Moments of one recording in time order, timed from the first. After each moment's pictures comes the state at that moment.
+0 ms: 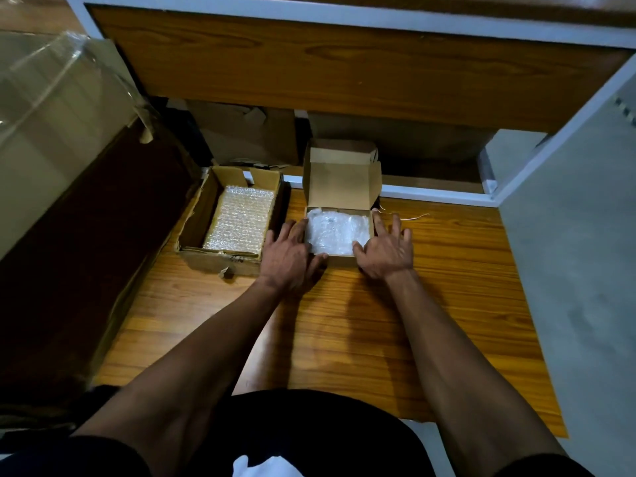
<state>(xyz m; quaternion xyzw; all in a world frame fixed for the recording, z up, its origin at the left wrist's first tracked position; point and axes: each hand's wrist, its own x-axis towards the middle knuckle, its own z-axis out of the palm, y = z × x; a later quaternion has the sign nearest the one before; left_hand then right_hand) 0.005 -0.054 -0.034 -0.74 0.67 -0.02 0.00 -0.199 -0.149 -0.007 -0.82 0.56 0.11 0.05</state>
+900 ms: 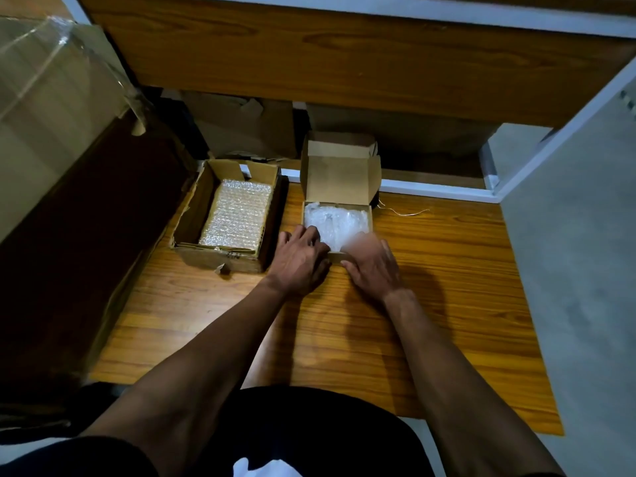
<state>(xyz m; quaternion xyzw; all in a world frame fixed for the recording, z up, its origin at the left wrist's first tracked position) -0.010 -0.055 -0.039 -0.67 0.74 -0.02 -0.06 -0.212 -0.126 -0.048 -0.91 0.39 -0.11 0.06</state>
